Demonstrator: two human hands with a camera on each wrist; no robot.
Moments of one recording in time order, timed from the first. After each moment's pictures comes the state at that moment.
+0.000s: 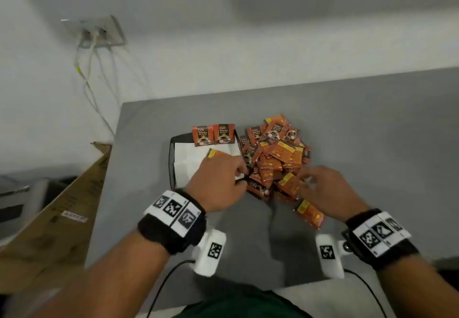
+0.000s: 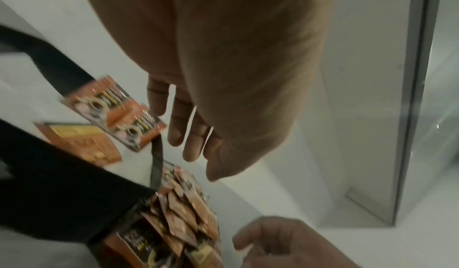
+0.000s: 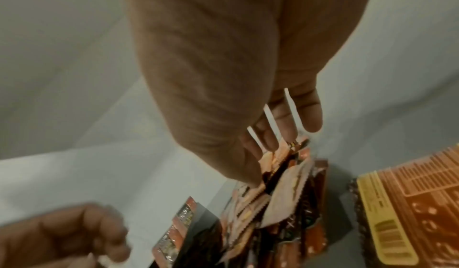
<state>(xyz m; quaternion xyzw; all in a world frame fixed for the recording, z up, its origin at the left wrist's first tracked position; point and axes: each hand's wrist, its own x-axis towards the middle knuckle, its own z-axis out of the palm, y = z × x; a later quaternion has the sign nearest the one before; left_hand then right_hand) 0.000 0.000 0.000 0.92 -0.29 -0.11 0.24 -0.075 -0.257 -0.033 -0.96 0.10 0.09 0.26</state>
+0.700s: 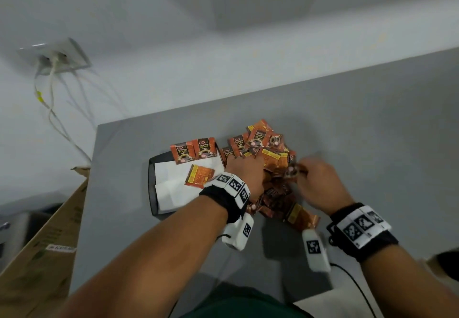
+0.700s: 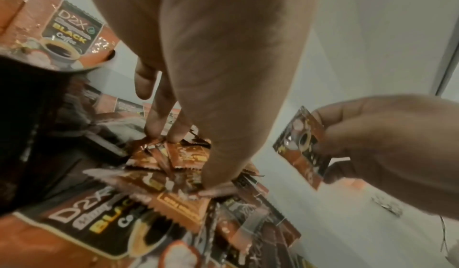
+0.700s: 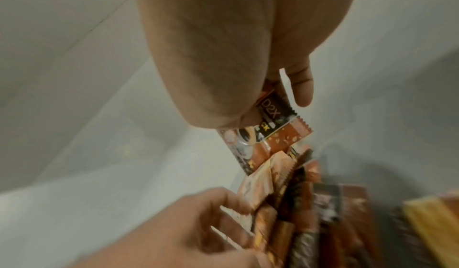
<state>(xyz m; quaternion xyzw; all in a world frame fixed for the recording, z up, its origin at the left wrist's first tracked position) 0.054 -0.123 -0.058 0.92 -0.35 -0.15 -0.03 -0.054 -0.280 -0.044 -0.95 0.16 0.02 0.28</state>
